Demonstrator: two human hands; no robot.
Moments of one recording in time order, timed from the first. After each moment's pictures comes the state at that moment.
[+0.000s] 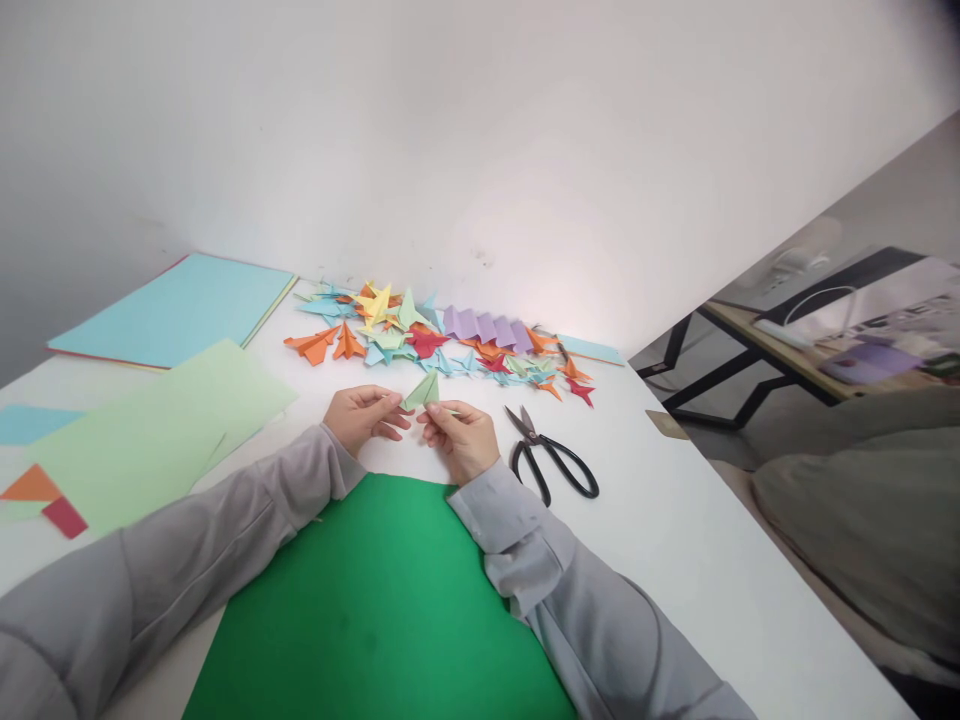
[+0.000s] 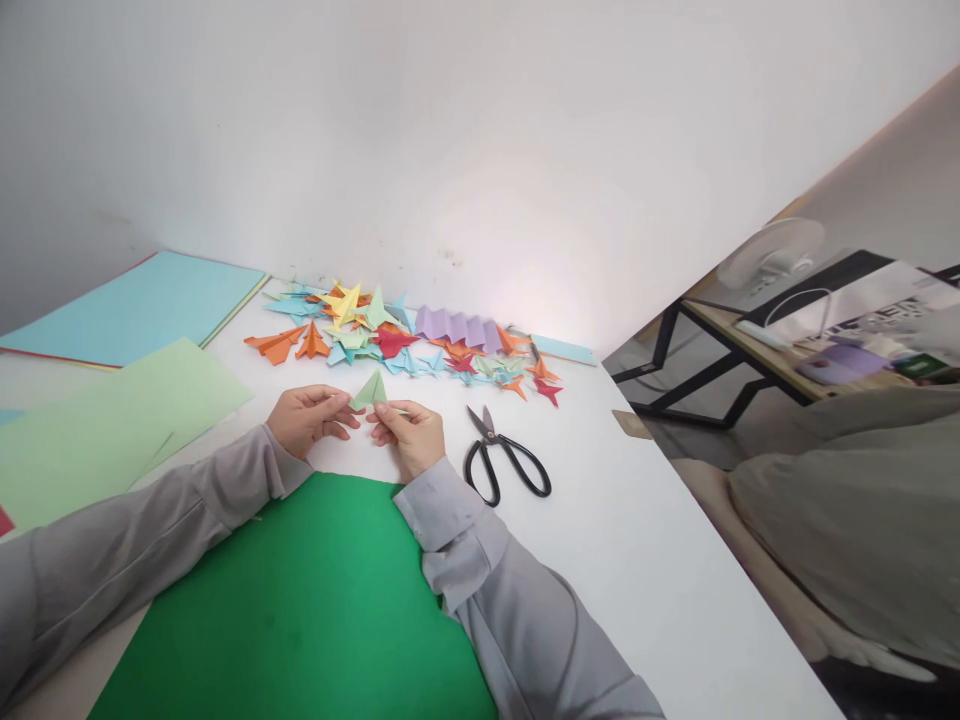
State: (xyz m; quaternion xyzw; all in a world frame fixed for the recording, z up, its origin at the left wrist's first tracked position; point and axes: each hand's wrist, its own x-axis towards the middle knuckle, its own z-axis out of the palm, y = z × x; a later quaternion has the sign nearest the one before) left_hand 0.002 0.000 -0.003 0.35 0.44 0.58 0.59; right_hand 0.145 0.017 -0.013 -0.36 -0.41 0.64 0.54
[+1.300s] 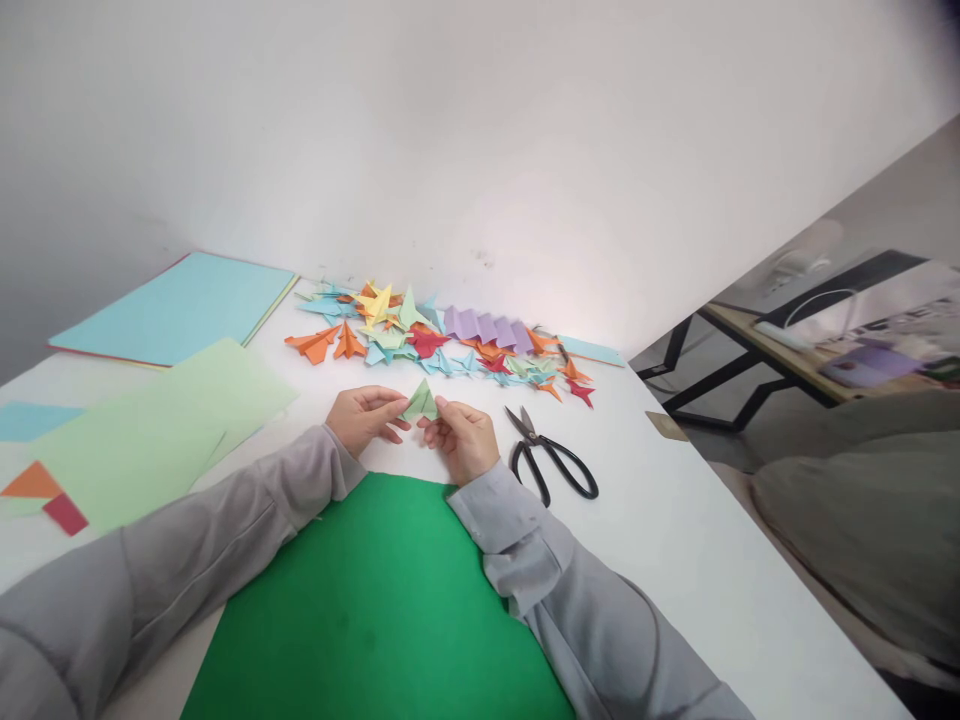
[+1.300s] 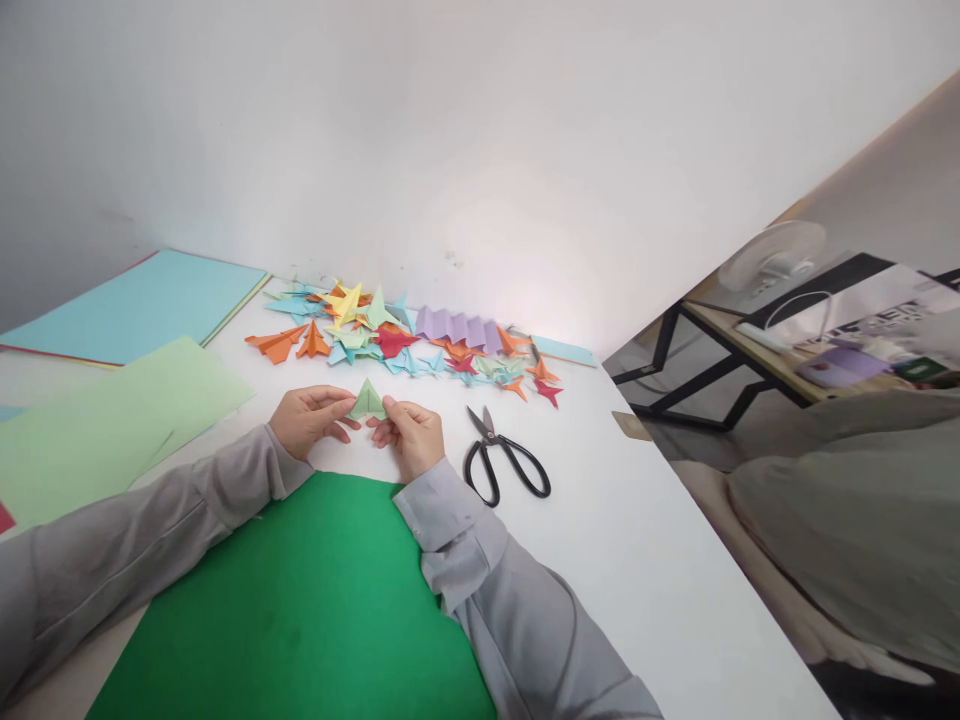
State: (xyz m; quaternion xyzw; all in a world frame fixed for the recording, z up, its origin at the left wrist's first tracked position) left_hand 0.004 0.001 -0.003 0.38 0.46 0.56 0.57; right_hand 0.146 0.017 -0.012 -0.37 -0.40 0.66 0.52
